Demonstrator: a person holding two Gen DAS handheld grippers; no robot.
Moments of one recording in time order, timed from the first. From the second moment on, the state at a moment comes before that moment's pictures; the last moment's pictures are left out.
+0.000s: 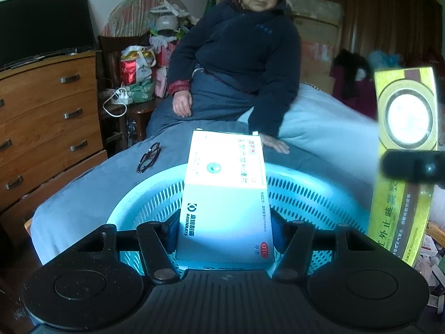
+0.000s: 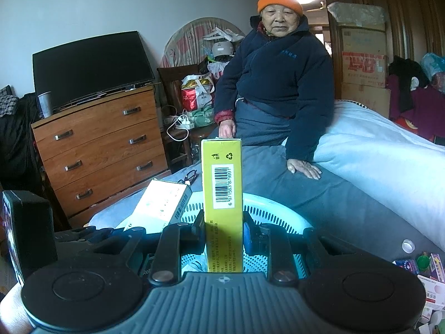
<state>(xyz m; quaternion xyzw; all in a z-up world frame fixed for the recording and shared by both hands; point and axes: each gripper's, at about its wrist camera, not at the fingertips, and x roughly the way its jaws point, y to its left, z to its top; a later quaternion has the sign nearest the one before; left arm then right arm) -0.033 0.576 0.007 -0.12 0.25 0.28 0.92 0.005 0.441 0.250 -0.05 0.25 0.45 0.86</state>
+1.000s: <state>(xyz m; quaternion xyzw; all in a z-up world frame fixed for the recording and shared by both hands) -0.036 0.505 0.059 -0.06 0.16 0.15 0.97 -0.016 0.262 0.214 0.02 0.20 0.31 0.93</state>
